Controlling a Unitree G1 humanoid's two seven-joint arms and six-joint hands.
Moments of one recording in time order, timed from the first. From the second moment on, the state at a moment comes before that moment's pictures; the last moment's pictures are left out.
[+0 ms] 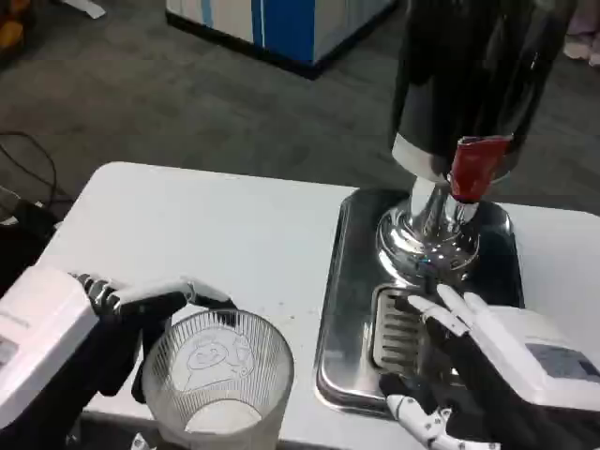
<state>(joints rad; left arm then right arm) 0.22 0.55 0.36 -0.38 0.36 -0.69 -0.16 0.15 -0.14 0.21 -0.87 -1.19 0.28 0.66</state>
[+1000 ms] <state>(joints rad) 0.17 0.55 0.30 -0.39 0.37 -0.66 -0.16 0.19 -0.13 0.12 -0.90 -1.15 0.28 0.66</state>
